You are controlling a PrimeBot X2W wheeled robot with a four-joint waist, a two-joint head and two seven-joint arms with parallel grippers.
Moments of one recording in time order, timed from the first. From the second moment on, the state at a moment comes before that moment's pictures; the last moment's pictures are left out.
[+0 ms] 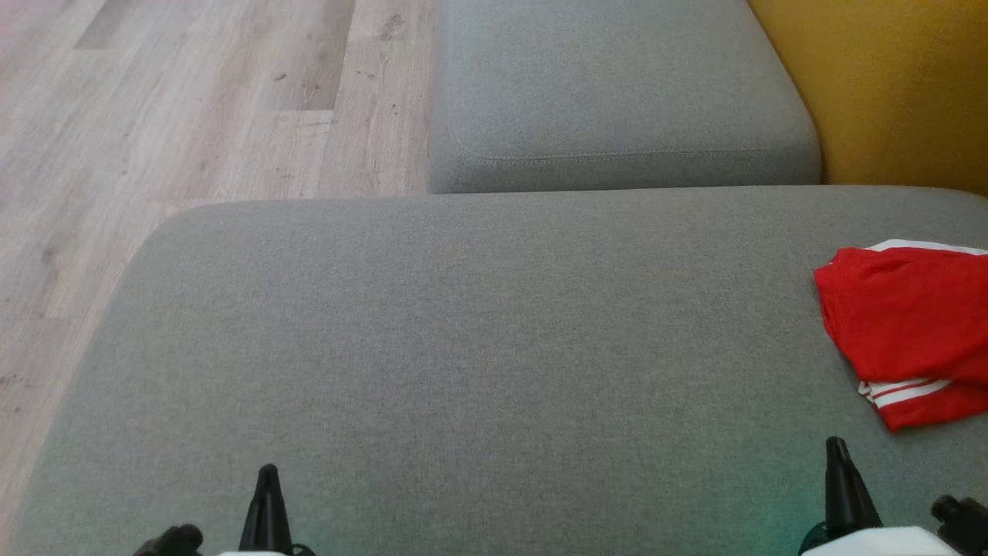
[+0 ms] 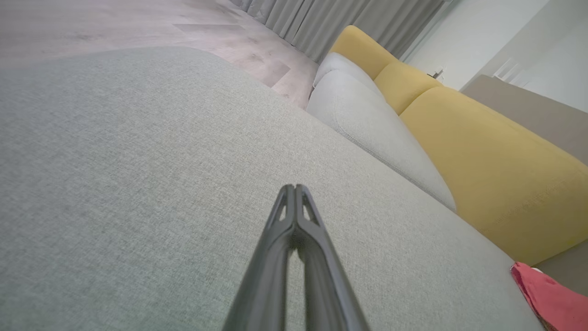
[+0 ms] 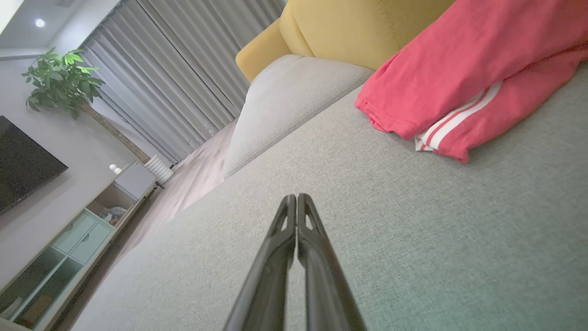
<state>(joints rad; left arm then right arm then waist) 0.12 0.05 -0.15 0.32 -0.69 -0.01 -0.12 0.19 -0.04 -0.05 0.27 0.62 0.12 -0.12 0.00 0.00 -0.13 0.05</state>
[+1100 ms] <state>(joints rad) 0.06 0.05 -0.06 0.30 -1.06 -0.06 -0.03 0.09 -0.04 -0.08 0.27 1.02 0.12 -0.02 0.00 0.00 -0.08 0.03</state>
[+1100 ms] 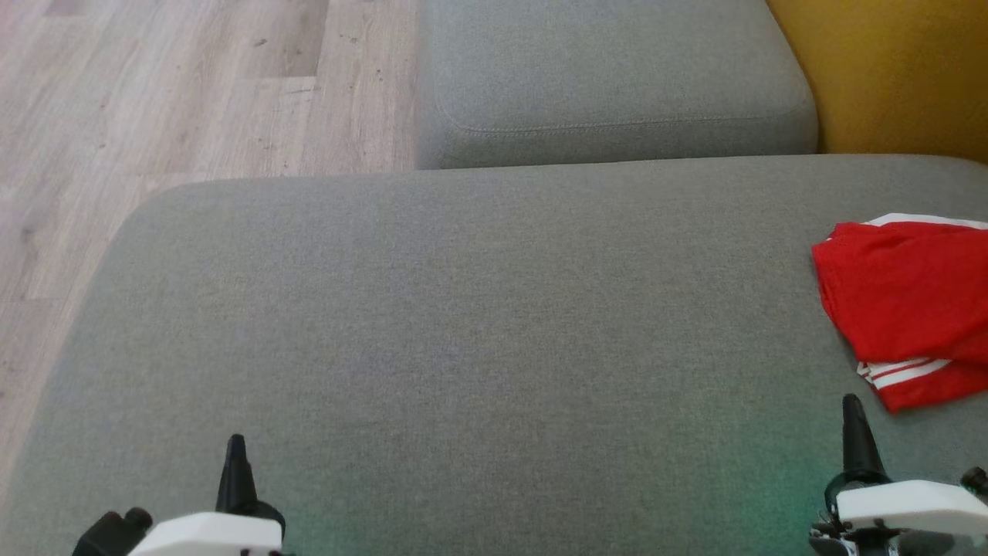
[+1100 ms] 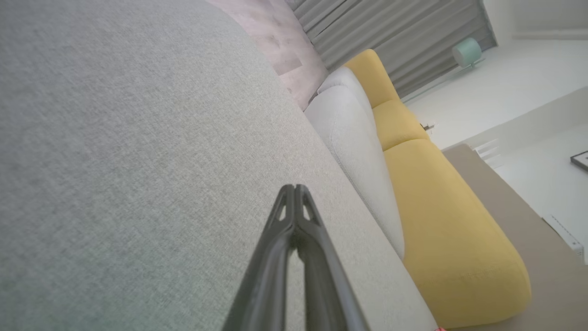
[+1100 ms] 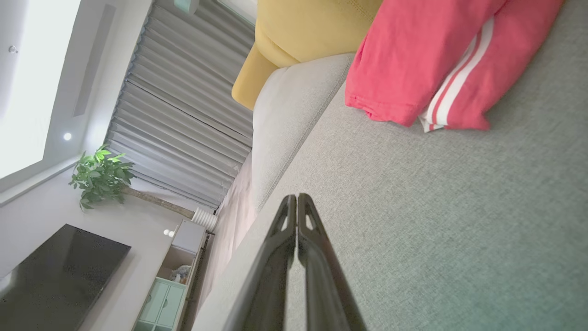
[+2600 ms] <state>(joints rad) -0.05 0.05 0.07 0.28 -1.57 -0.12 0.10 -0.04 -0.04 -0.13 0.28 1.56 0.12 0.10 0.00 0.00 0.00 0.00</state>
